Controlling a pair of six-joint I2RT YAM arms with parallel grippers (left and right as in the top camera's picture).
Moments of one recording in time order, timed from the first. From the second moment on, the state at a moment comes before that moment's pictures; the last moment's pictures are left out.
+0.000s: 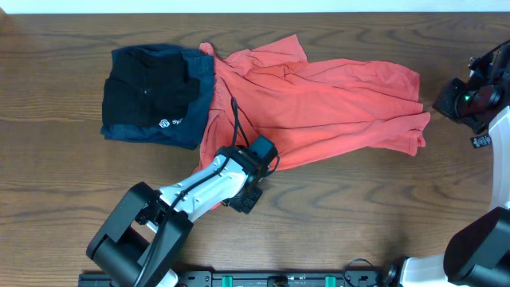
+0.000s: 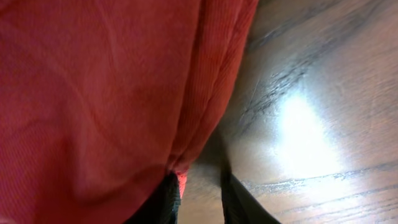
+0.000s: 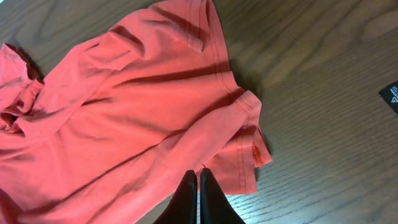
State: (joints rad) left arm -0.70 1.72 0.91 -0.84 -0.03 -0.10; right arm -0.36 1.63 1.39 -0.87 -0.22 0.22
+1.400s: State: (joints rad) left arm -0.69 1.65 0.99 -1.02 0.00 -0.12; right arm -0.36 1.63 1.39 -0.87 -0.22 0.22
